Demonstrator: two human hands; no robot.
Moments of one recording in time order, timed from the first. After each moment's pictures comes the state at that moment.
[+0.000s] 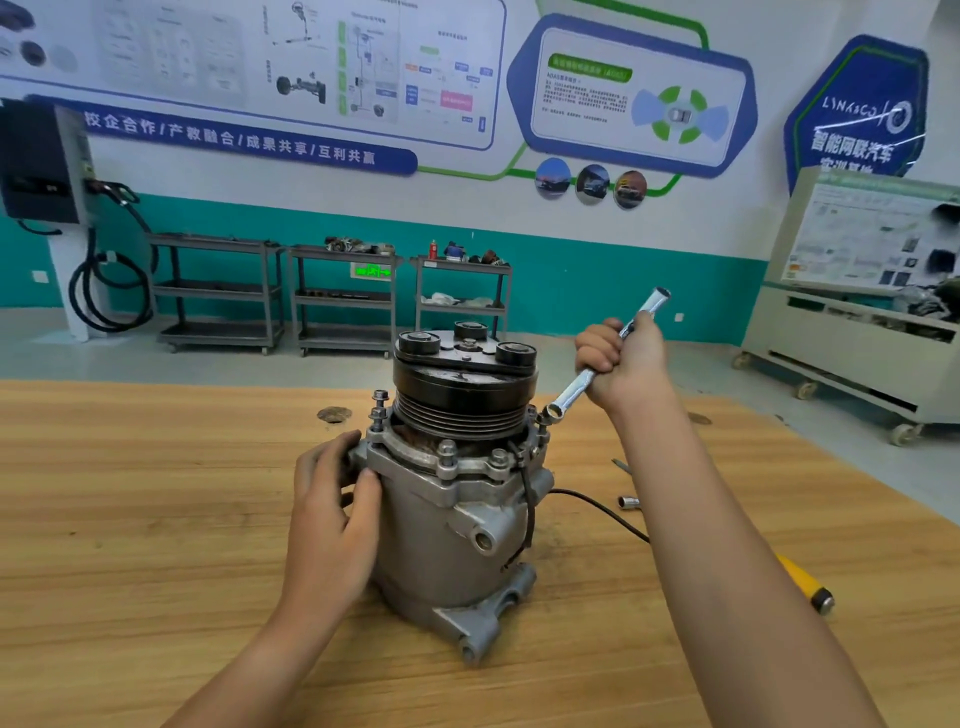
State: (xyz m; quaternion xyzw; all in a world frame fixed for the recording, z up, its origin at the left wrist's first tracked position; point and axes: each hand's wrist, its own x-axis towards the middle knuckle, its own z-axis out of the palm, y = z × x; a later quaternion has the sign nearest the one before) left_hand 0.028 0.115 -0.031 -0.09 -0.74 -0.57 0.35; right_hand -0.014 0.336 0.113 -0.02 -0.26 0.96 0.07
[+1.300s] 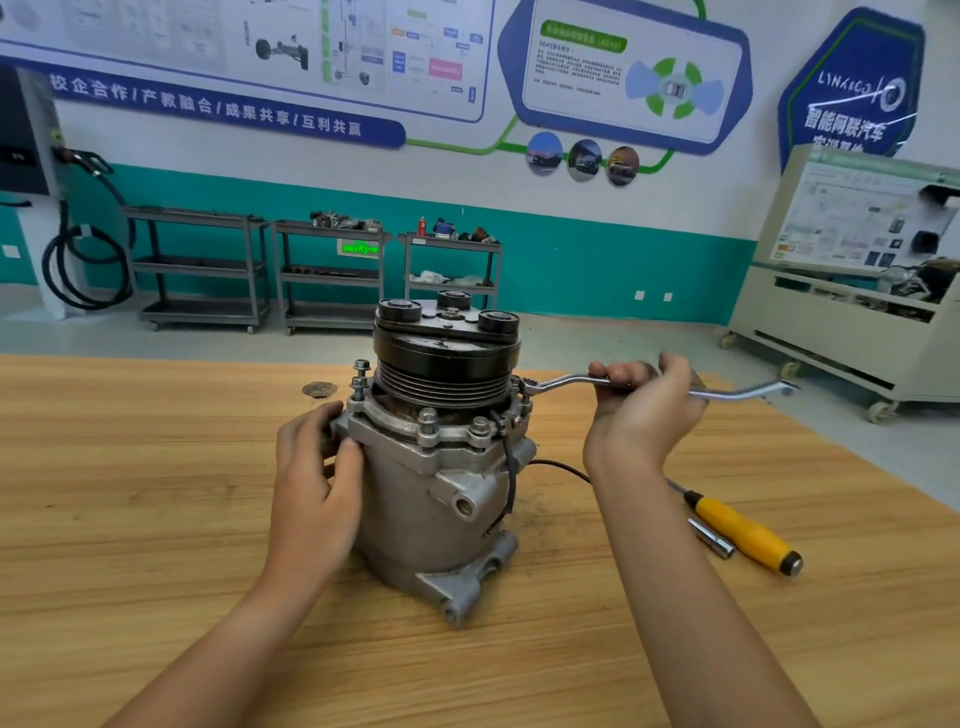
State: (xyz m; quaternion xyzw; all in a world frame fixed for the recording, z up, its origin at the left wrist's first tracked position) left_hand 0.029 0.117 -0.033 -0.09 -0.75 -0.56 0.34; right_hand 0.043 0.311 0.068 -0.06 -0.25 0.87 0.42
